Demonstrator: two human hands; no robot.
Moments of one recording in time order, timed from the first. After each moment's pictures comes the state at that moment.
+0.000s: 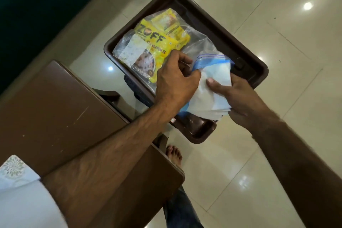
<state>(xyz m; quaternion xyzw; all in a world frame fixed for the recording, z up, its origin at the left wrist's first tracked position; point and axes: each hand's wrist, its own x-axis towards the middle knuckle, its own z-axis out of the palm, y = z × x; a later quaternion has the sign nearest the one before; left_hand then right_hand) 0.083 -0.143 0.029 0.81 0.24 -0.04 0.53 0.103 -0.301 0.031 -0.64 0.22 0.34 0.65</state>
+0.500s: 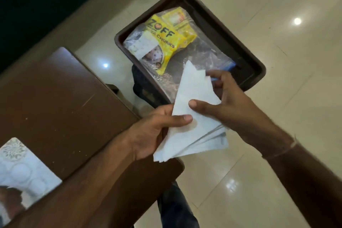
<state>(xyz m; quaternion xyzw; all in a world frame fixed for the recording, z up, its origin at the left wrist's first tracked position) -0.032 -0.090 0.065 0.32 0.19 -0.39 0.84 0.050 -0.270 0.101 -0.81 0.02 0.35 0.47</state>
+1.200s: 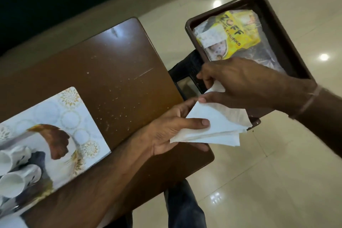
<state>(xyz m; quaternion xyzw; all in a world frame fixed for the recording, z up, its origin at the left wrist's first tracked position) -0.125 -0.016 0.056 0.26 0.21 -0.29 0.90 0.051 -0.128 0.124 -0.77 -0.58 0.26 0.05</state>
